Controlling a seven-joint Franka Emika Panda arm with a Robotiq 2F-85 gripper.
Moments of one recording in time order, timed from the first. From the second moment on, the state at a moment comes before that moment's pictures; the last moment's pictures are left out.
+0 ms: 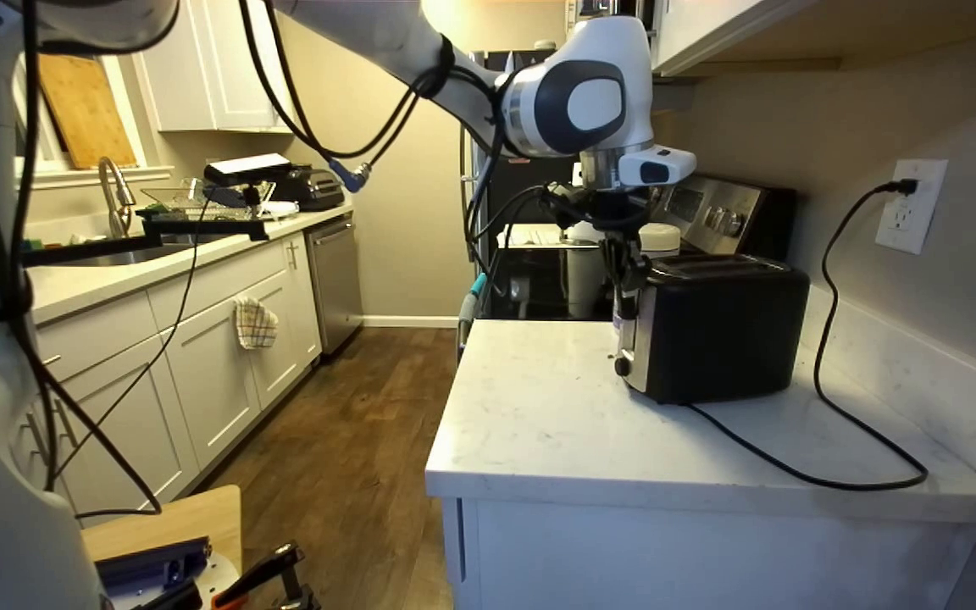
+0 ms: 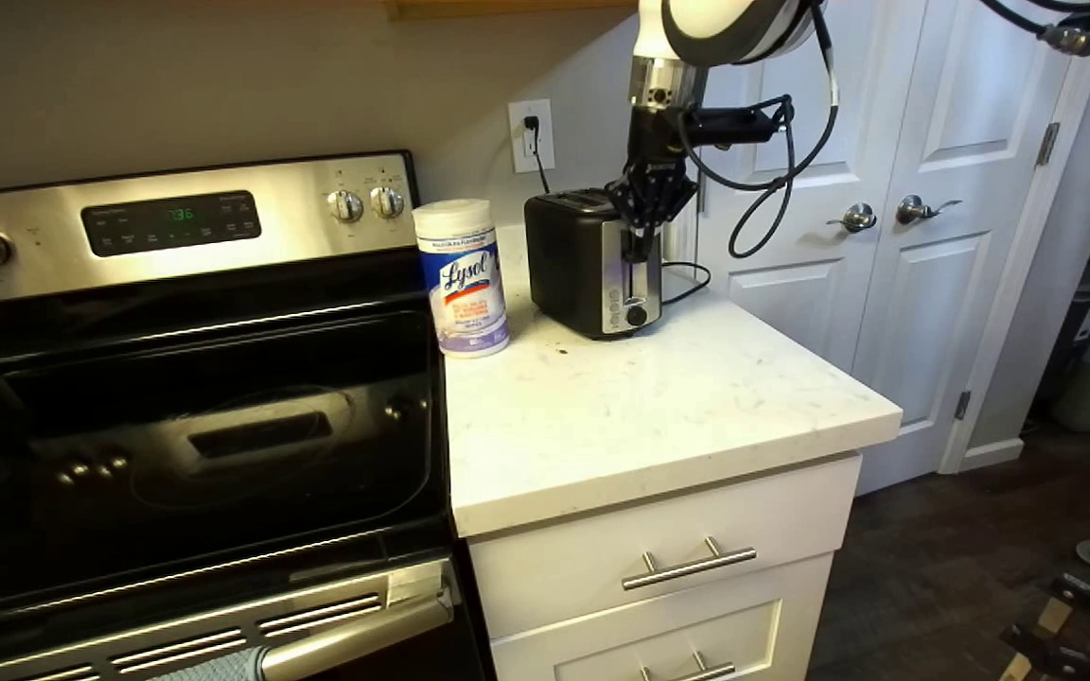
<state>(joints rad) 0.04 0.26 -0.01 -1.76 -0.01 2.20 0.45</state>
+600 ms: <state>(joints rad) 0.07 0.31 -0.03 -1.72 -0.05 2.21 0.45</state>
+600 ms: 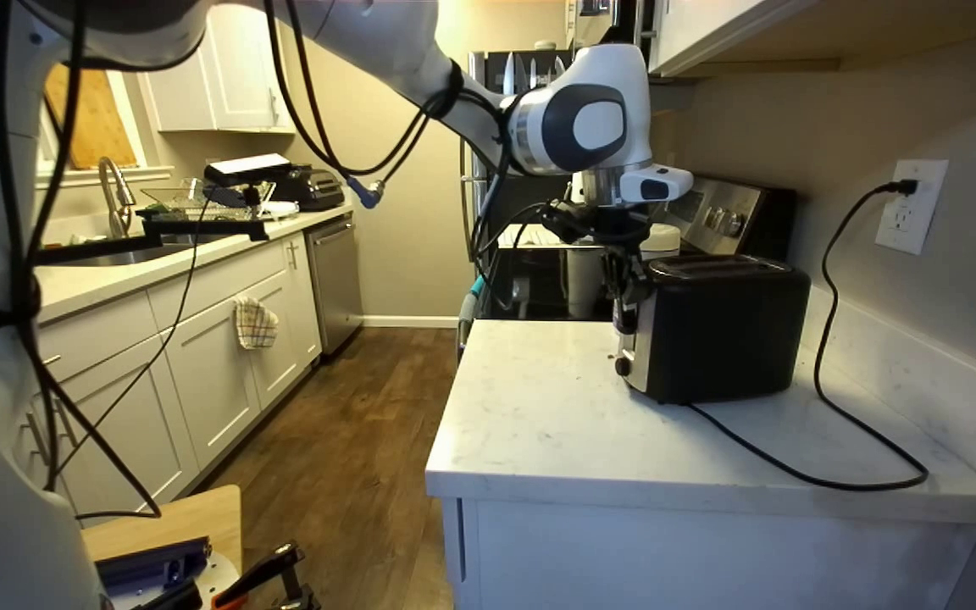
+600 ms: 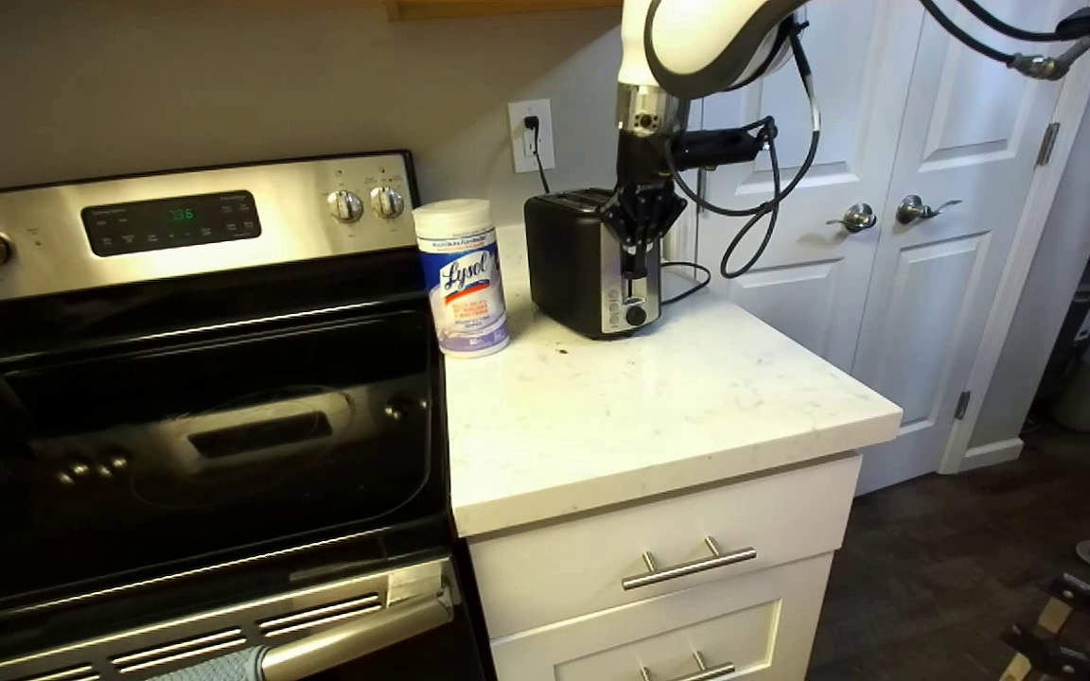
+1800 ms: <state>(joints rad) 0.13 0.36 -0.06 -1.72 -0.15 2.22 0.55</state>
